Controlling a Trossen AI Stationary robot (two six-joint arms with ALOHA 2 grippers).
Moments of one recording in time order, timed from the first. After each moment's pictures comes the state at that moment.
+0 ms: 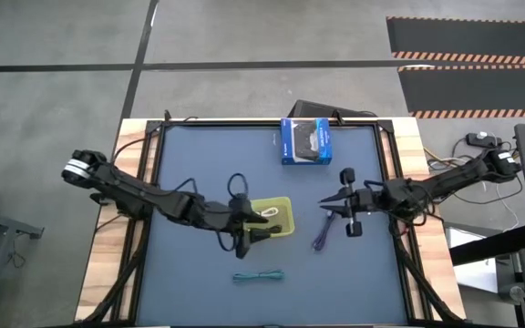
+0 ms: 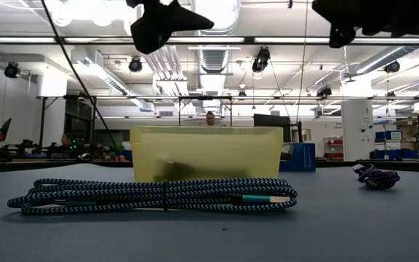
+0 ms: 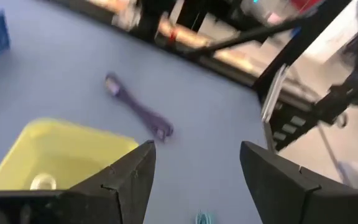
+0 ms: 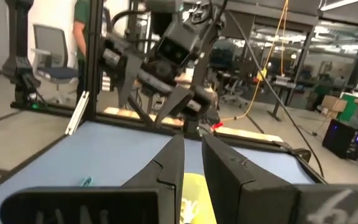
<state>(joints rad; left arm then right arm) -0.31 1.45 0.98 0.09 -0.24 -0.56 0.24 0.83 0.25 0.68 0.14 -0.18</state>
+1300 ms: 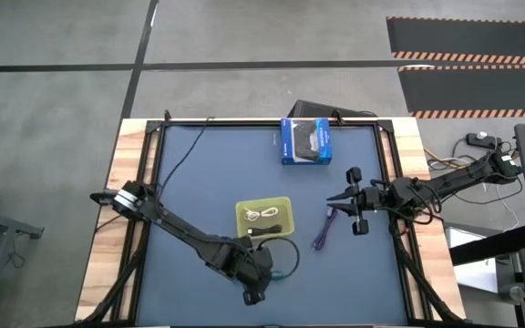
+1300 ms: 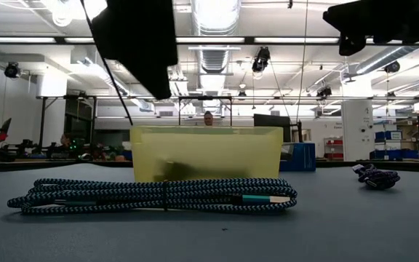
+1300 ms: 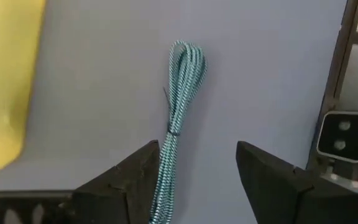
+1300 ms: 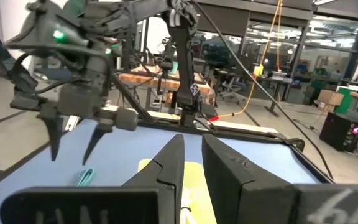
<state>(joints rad) -0.50 1.98 1.63 -0.78 -0.11 -0.80 0.24 0.68 0.19 0.57 0.16 -0.16</state>
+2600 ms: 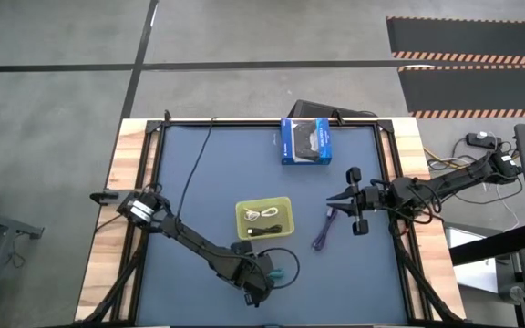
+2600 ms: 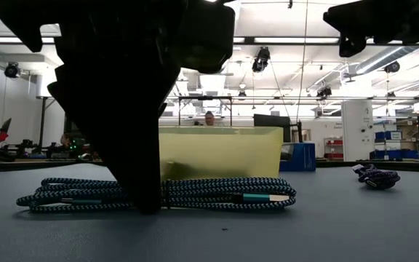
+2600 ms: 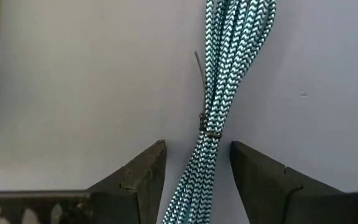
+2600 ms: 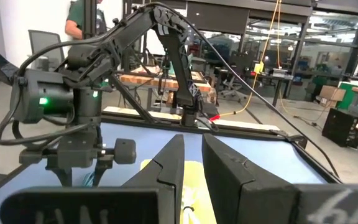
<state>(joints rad) -0.52 2.14 1.60 -0.74 -0.17 -0.81 0.24 0.68 0.19 0.57 0.16 -0.13</state>
